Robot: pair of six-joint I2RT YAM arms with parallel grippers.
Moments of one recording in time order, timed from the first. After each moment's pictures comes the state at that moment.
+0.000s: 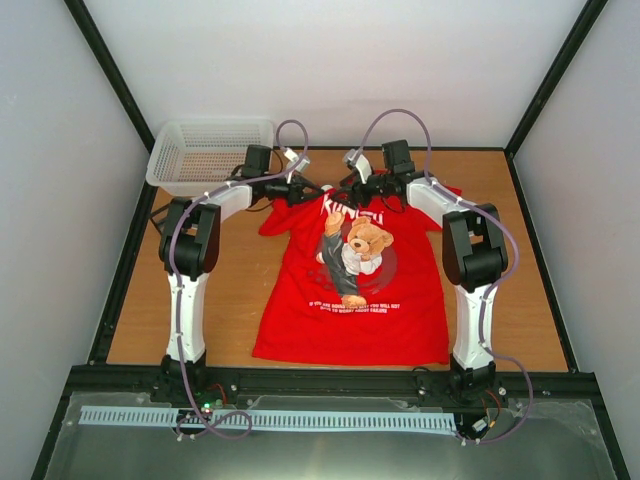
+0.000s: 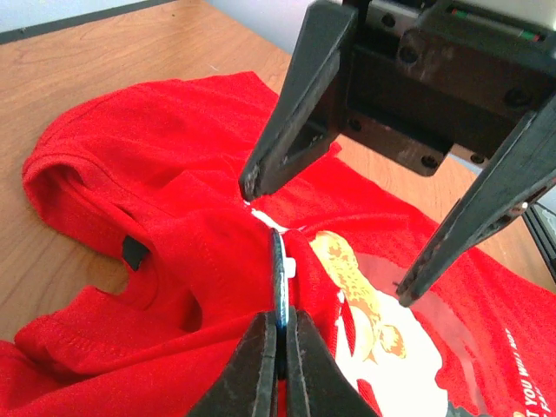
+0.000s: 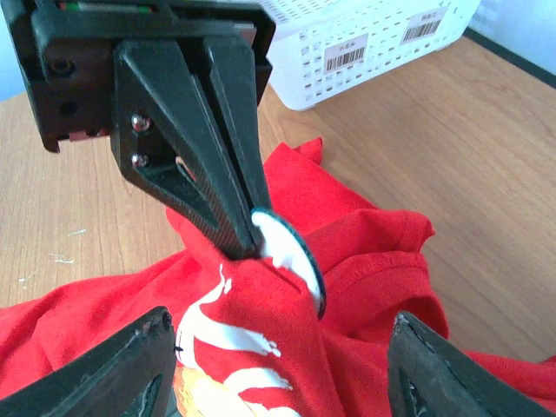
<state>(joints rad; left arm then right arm) -0.26 2.24 1.63 -0.07 1.11 0.17 0.30 2.12 1.62 -0.26 -0.85 -0.38</state>
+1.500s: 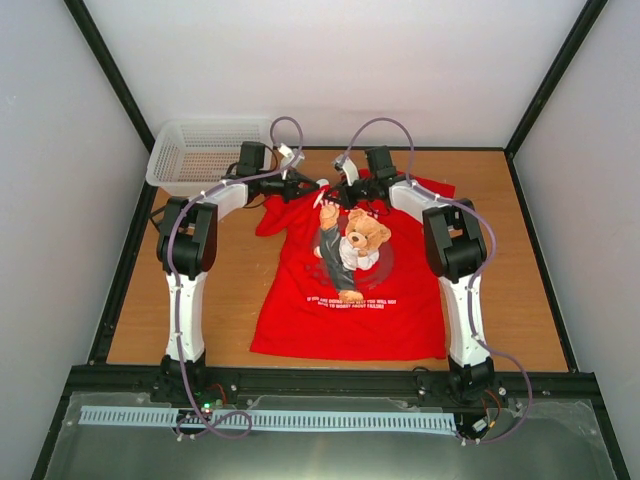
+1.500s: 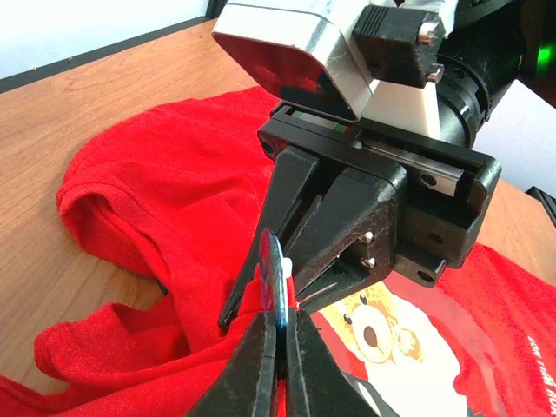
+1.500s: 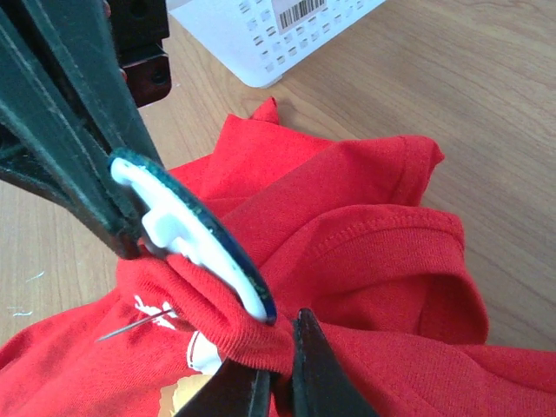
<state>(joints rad) -0.24 2.24 1.64 -0.04 1.09 0.18 0.35 2.29 1.73 -0.20 -0.80 -0.18</state>
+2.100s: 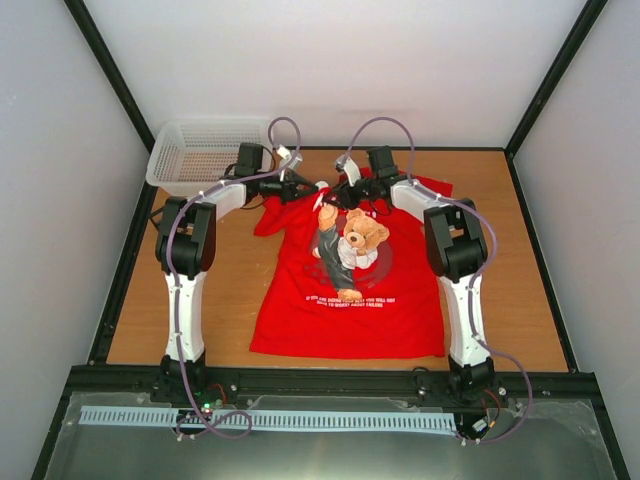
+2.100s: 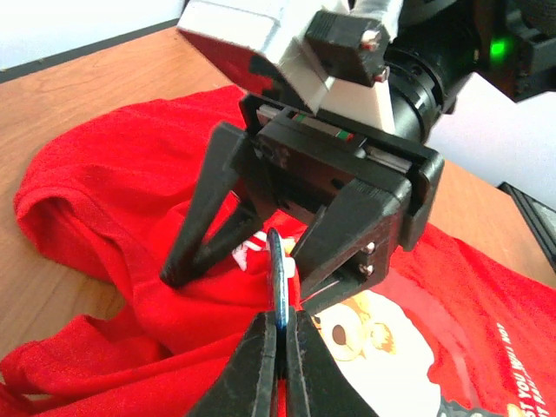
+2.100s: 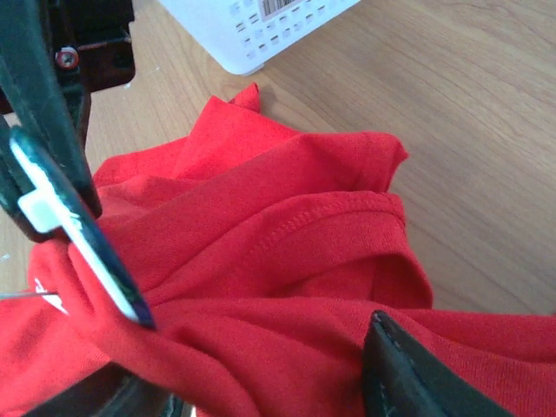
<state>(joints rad) -0.22 2.24 1.63 -0.05 1.14 0.20 0.35 2.30 1.75 -0.22 -0.75 -0.24</state>
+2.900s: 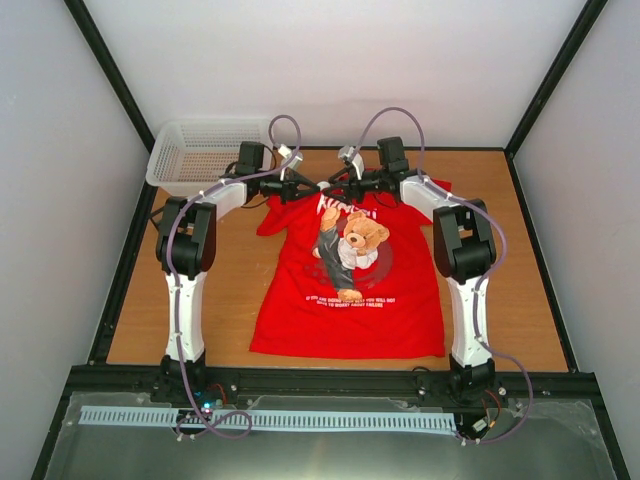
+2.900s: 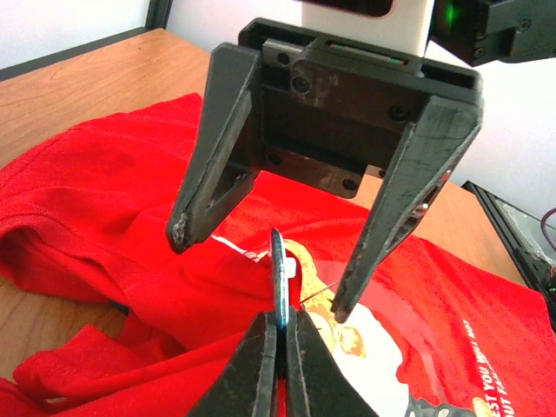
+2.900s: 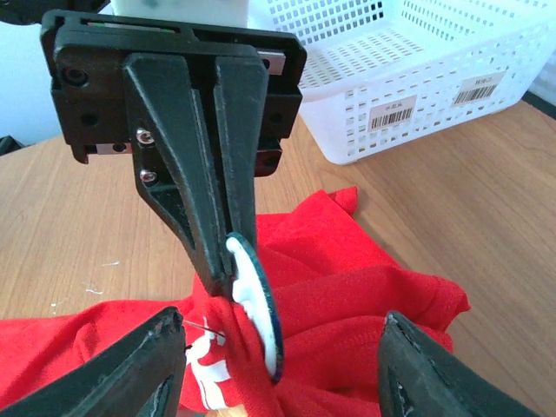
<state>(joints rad) -0.22 2.24 1.65 -0.08 1.22 0.22 0.30 2.23 1.72 -0.16 -1.03 -0.36</state>
